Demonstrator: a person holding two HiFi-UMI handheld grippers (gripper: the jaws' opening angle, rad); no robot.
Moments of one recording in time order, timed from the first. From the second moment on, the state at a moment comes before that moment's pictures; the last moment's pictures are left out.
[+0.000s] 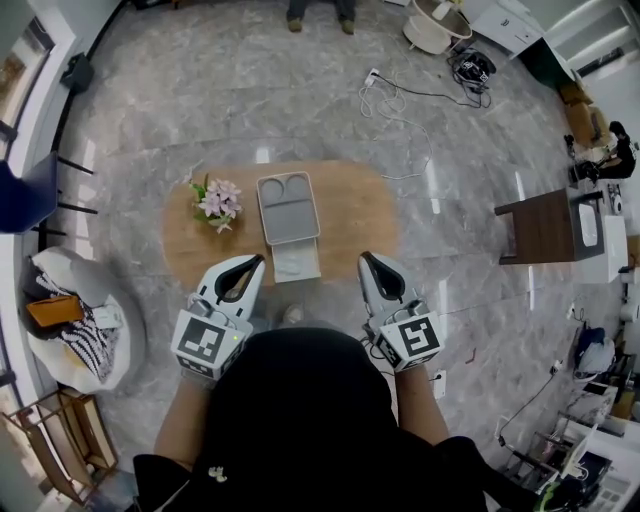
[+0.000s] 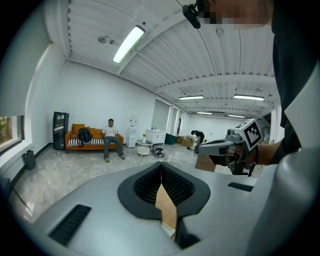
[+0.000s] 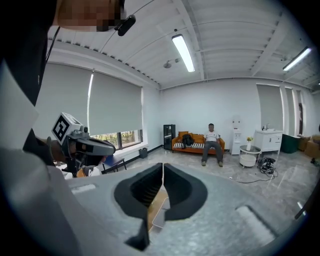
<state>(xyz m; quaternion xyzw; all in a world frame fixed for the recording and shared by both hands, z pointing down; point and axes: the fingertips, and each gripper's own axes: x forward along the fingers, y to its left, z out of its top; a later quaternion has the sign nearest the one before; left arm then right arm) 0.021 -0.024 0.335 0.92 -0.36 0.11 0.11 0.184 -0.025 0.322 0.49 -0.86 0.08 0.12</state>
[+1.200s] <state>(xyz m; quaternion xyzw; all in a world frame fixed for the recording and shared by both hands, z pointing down) 0.010 -0.027 0.325 0.92 -0.36 0.11 0.11 0.174 -0.029 0.314 0.49 -0.86 0.08 0.10</state>
